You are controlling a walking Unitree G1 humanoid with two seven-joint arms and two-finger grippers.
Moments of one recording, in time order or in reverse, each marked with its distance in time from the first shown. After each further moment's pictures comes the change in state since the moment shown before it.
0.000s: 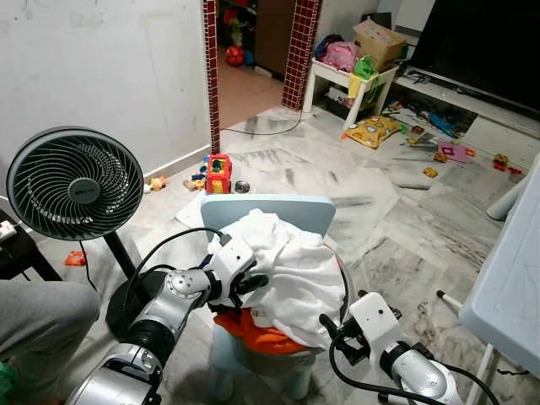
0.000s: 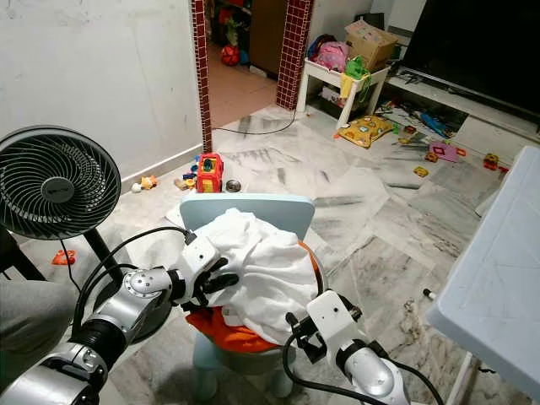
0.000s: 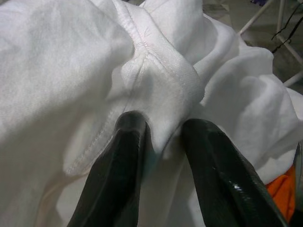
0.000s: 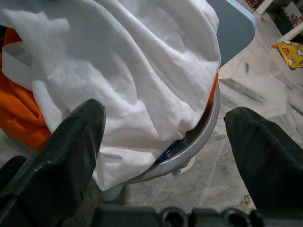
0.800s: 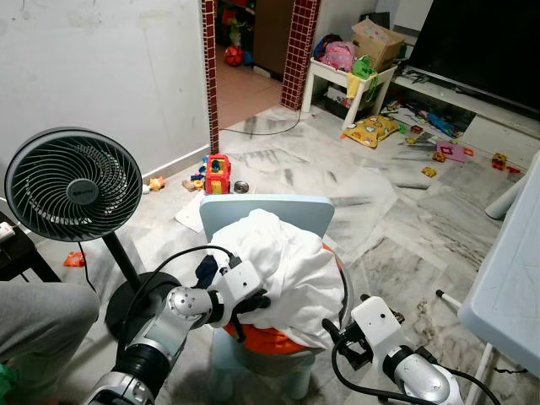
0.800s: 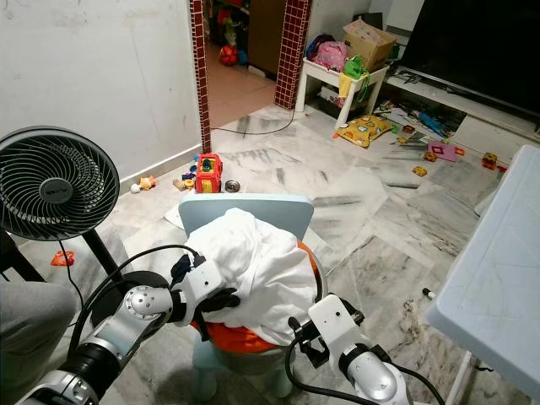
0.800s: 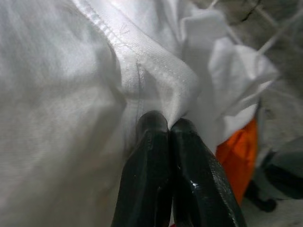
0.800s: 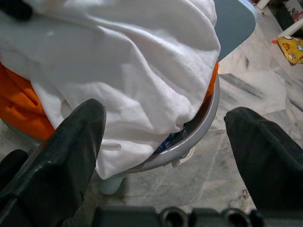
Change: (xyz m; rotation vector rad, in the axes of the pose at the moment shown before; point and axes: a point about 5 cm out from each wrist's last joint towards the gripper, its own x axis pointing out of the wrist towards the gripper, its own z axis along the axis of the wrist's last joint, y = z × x) left arm -0.008 -0.024 -0.016 0.120 0.053 -0.076; right arm -0.003 0.000 -0.005 -0.007 0.020 0.001
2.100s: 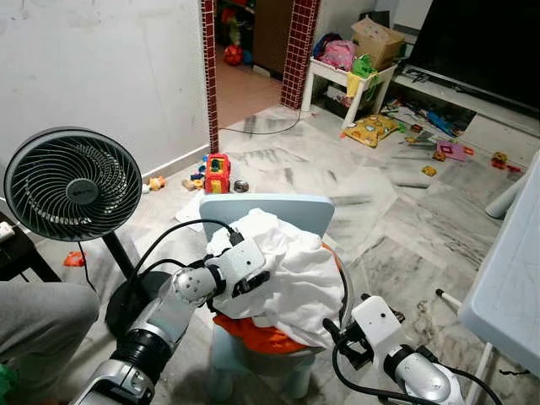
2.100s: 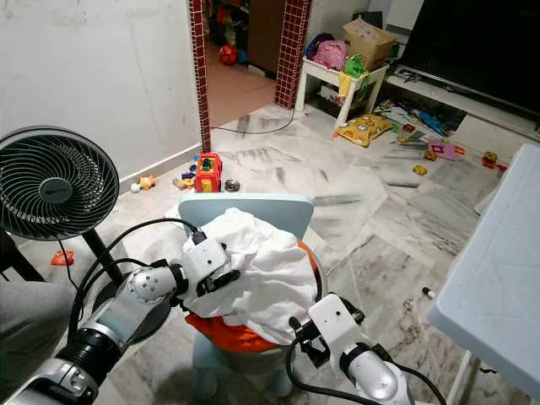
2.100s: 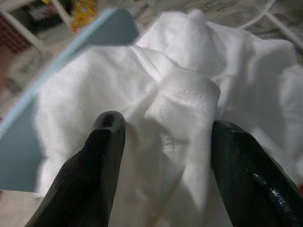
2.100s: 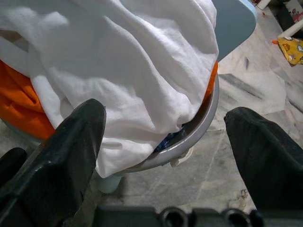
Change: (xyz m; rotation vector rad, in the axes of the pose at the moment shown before) left arm 0.002 0.019 0.030 0.136 -0.031 0.148; right arm 0.000 -0.001 0.000 -0.011 0.002 0.003
